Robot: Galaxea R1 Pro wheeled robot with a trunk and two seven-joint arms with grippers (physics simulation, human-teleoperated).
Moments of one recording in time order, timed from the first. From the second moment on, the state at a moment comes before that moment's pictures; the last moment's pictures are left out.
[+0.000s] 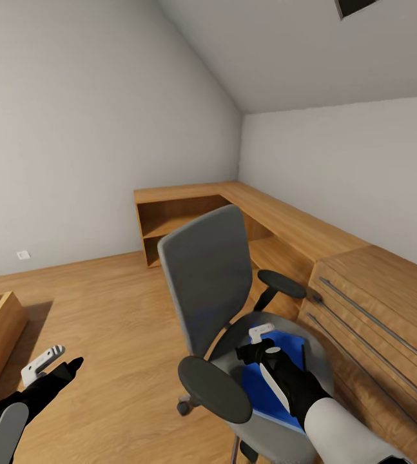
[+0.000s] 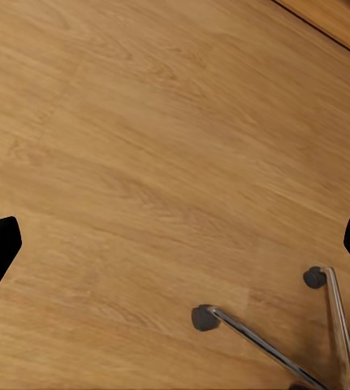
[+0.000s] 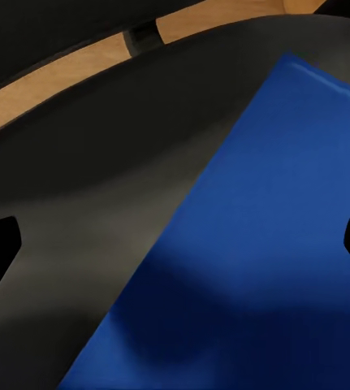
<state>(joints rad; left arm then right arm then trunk) -0.12 0.12 0.31 -1.53 0.74 0.64 0.36 -0.67 0.04 0.36 -0.59 -0.10 0.34 -0.06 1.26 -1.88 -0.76</state>
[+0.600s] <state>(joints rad) -0.12 0.12 0.31 -1.53 0.74 0.64 0.36 -0.67 0.04 0.36 -0.59 -0.10 0.34 -0.07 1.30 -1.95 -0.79</state>
